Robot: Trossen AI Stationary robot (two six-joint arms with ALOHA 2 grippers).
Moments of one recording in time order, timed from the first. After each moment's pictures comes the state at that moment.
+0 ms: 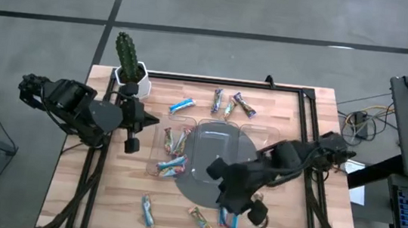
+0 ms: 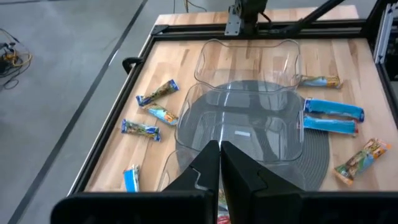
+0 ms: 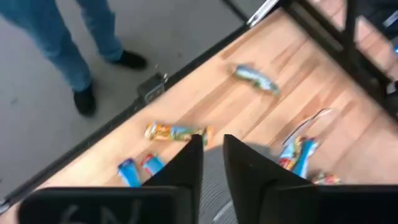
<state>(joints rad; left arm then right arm) -0.38 1.19 1.68 -1.17 -0.56 -0.26 0.46 1.95 2.35 -1.32 -0.16 -0.37</state>
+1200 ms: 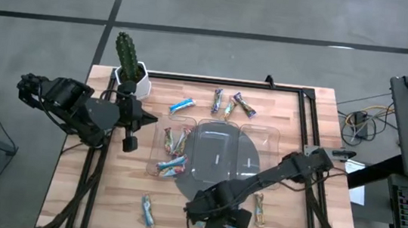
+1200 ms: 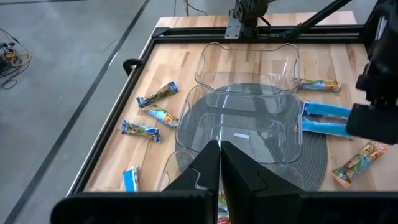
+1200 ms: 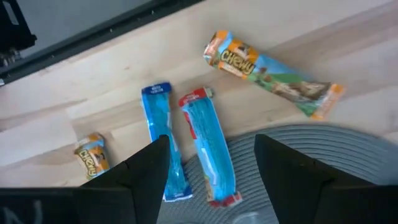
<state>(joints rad) -0.38 1.18 1.68 -1.17 -0.56 -0.27 0.49 2.35 2.35 -1.51 -0.25 -0.71</state>
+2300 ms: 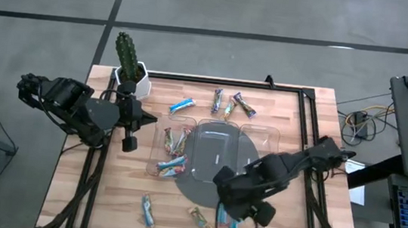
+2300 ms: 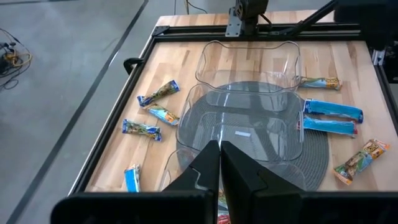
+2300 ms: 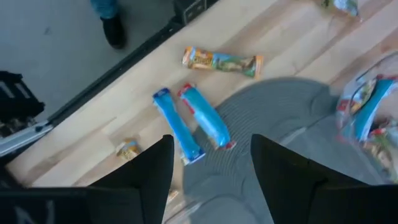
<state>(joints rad) -0.38 1.18 1.68 -1.18 -0.56 -0.27 0.49 1.97 2.25 -1.52 -0.16 -0.38</state>
